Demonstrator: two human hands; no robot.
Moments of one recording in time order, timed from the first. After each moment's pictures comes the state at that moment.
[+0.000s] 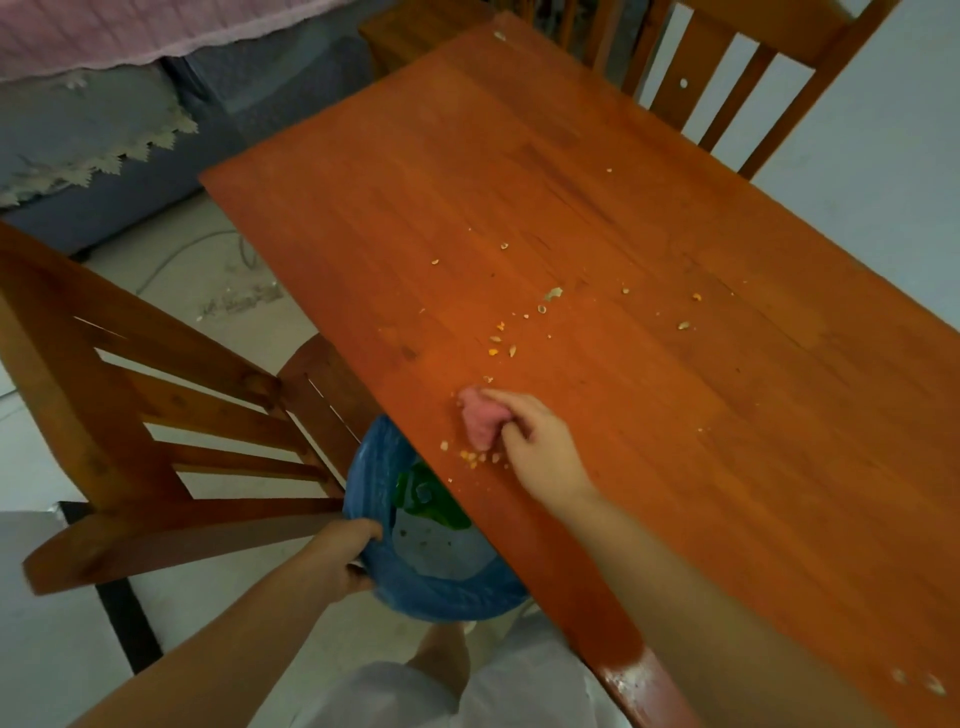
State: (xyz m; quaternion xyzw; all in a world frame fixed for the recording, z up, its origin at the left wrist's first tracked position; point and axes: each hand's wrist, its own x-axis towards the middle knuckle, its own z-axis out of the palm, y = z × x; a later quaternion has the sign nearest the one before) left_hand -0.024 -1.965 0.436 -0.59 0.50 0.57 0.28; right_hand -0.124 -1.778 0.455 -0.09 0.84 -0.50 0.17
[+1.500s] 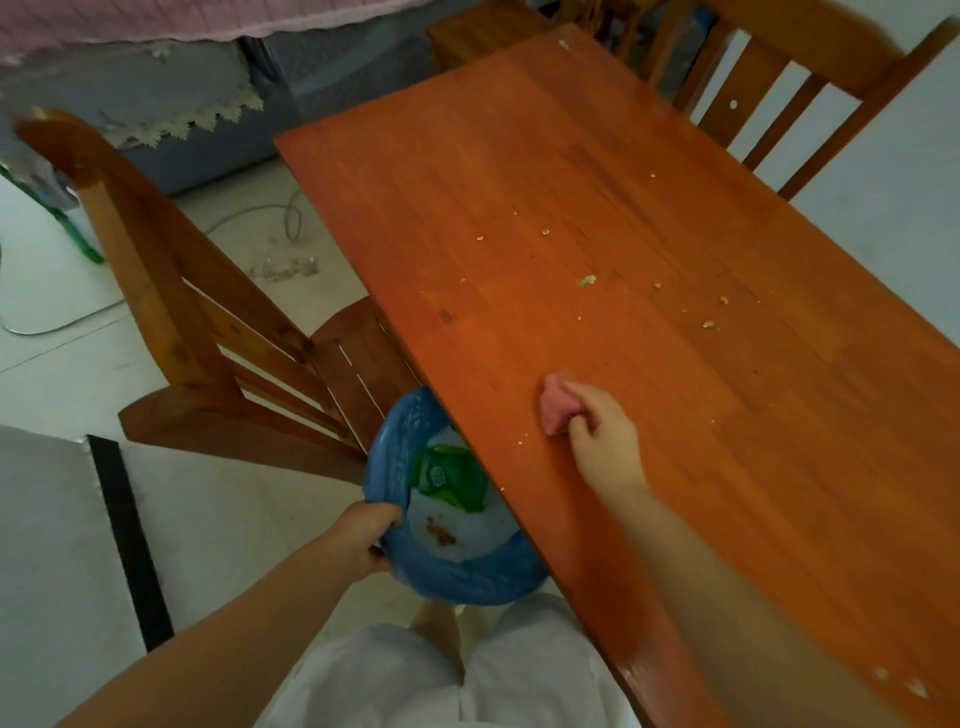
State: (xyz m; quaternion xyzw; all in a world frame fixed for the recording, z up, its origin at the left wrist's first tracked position) left_hand 0.024 -1.945 0.434 -0.58 0.49 0.60 0.25; right_hand -0.106 -1.732 0.437 -0.05 0.90 -0.43 0.12
